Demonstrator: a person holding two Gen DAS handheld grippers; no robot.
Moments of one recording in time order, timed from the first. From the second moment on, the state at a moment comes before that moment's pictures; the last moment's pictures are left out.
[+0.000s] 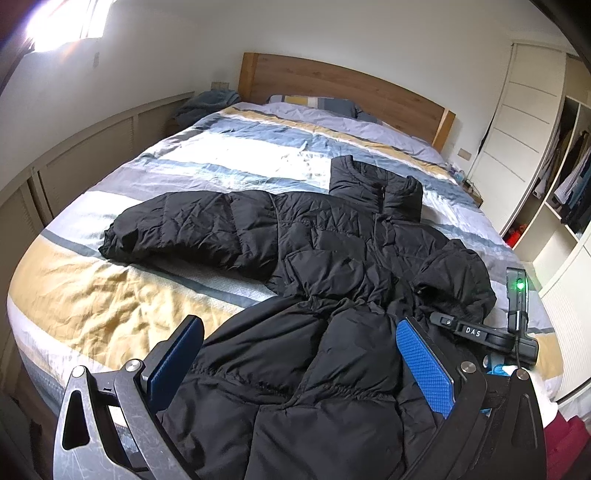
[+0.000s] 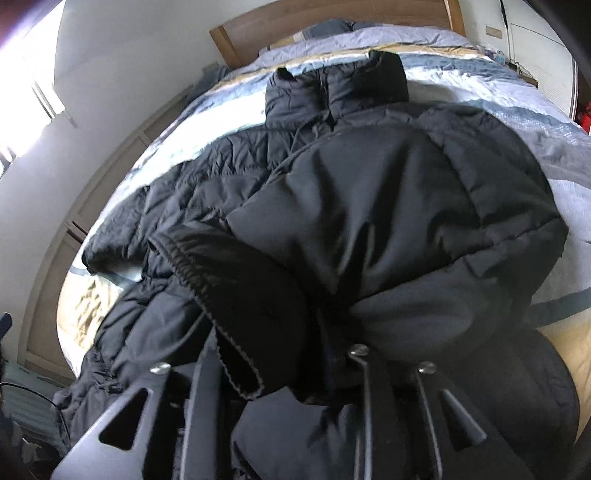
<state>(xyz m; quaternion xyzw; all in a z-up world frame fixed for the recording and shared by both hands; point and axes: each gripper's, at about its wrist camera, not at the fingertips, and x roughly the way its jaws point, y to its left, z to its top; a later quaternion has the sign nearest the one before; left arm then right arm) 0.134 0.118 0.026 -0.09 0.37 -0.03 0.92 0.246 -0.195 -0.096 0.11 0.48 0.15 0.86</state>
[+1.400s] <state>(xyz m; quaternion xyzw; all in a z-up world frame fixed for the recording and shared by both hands) 0.296 -0.131 -0.029 0.01 0.45 -0.07 0.89 0.283 -0.373 -0.061 0.15 0.38 0.07 0.91</state>
